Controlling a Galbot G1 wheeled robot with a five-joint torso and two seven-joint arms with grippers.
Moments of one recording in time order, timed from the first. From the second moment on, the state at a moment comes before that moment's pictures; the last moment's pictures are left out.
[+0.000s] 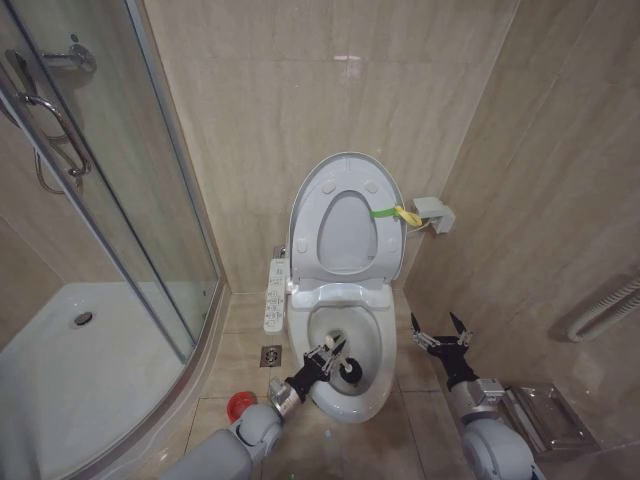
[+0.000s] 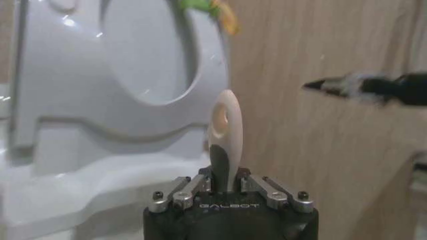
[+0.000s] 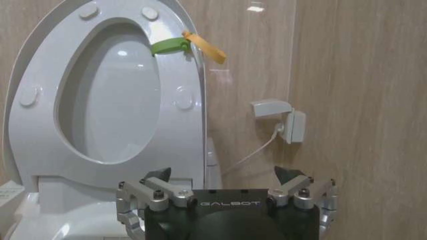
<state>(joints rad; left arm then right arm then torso) 0.76 -1.19 0.44 -1.20 -0.58 -0.53 0.16 -1.43 1.20 0.59 1.83 0.33 0.17 0.10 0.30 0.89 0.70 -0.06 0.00</state>
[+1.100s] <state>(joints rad) 0.78 -1.11 0.44 -1.32 -0.56 -0.47 0.11 -1.43 1.20 0.59 1.83 0.33 0.17 0.10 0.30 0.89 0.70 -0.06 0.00</state>
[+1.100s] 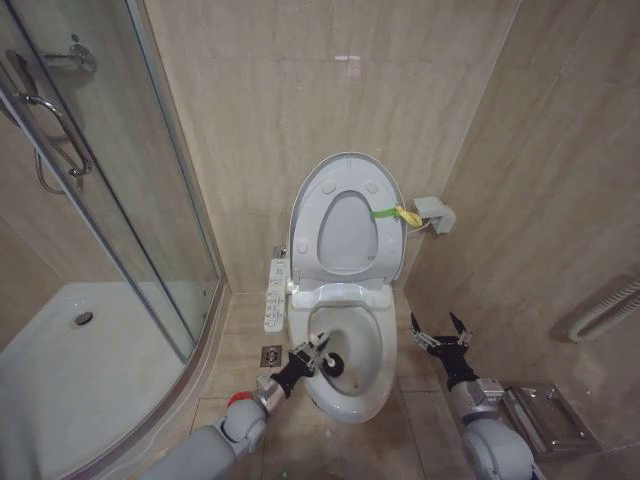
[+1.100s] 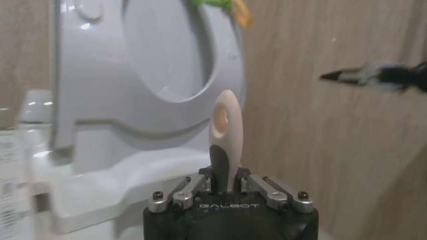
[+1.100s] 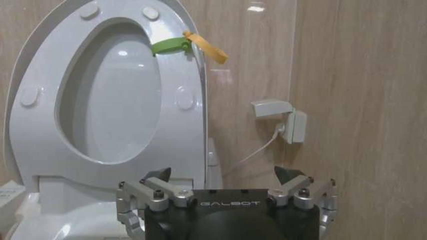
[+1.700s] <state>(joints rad) 0.76 -1.14 0.44 -1.29 -0.58 -0.49 0.12 -1.43 1.20 0.59 1.83 0.33 0.17 0.10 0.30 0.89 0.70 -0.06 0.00</state>
